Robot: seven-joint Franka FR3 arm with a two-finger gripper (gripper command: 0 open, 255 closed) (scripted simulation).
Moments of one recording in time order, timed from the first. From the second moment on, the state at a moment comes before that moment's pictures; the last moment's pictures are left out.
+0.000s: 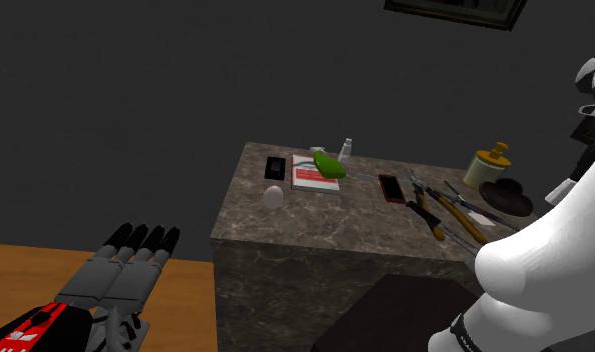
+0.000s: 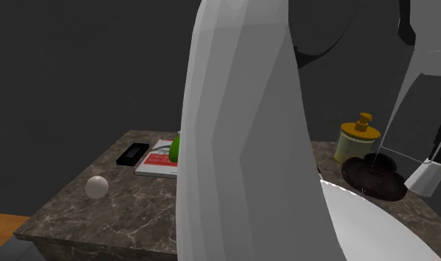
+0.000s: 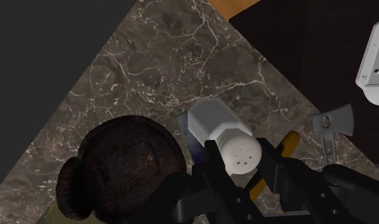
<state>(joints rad) -0.74 0.07 -0.81 -1.75 -0.01 1.70 -1.57</state>
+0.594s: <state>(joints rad) -0.75 0.08 -0.80 -1.86 0.00 1.81 -1.57</state>
